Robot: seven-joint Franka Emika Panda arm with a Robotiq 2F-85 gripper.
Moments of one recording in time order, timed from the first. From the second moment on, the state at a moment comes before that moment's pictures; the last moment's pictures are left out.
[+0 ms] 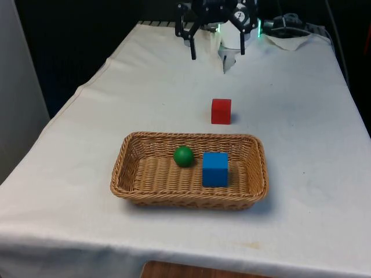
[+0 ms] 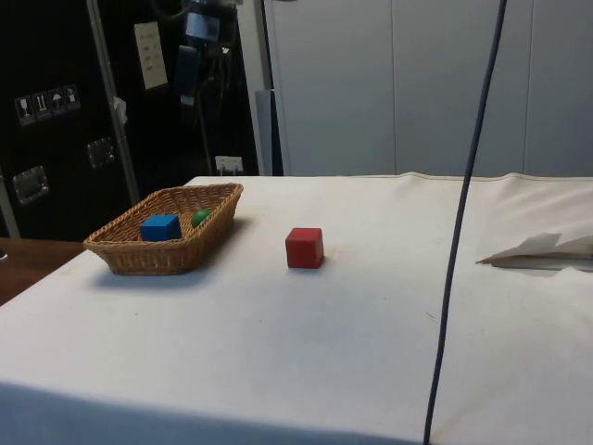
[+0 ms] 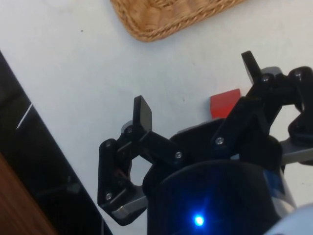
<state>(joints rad) 0.38 0.25 -0.48 -1.96 0.35 2.39 -0.40</state>
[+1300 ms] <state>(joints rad) 0.38 0.10 -0.43 -2.08 0.11 2.39 -0.31</state>
